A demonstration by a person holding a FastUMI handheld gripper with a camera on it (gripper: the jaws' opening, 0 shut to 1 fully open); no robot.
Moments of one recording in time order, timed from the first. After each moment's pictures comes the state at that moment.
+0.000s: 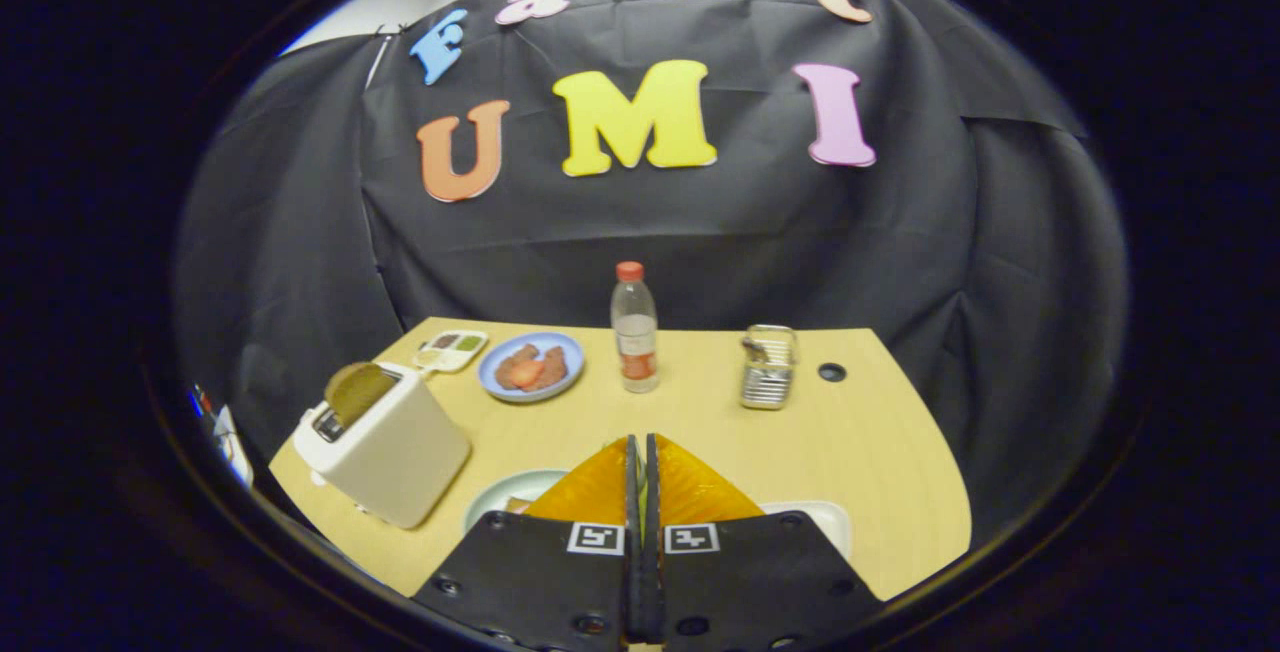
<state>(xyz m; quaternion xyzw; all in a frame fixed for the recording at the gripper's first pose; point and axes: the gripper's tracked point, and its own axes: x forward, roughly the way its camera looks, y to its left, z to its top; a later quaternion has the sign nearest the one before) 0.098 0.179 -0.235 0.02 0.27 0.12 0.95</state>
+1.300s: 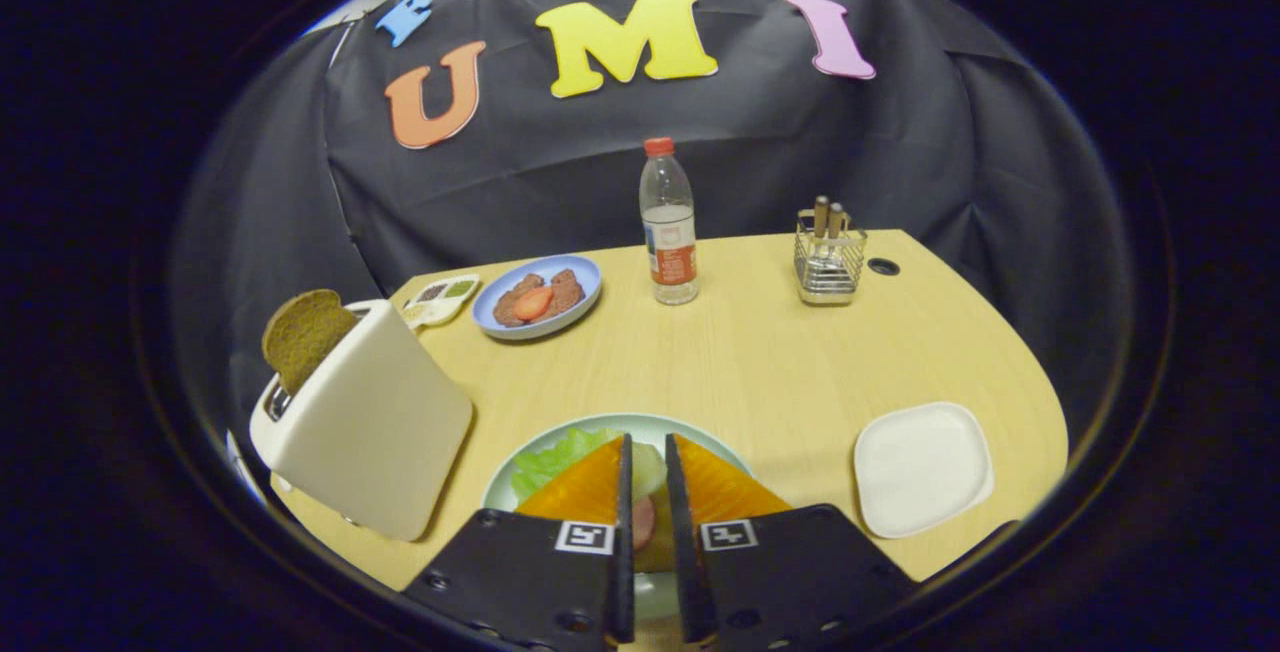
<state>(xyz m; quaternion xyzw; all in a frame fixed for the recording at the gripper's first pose) 0.103 0.231 -0.370 0.04 0.35 0.07 0.93</state>
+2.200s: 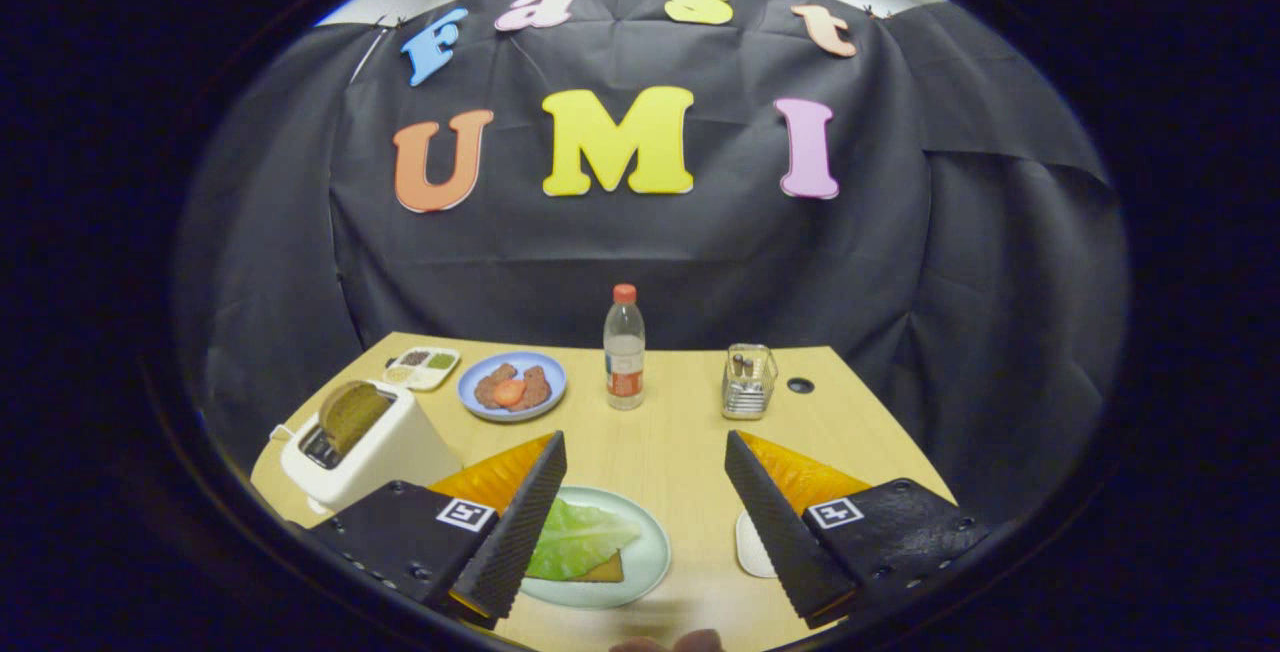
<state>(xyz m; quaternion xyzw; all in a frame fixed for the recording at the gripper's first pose) 0.078 0.197 -0.205 -0.01 0.22 0.02 0.97</state>
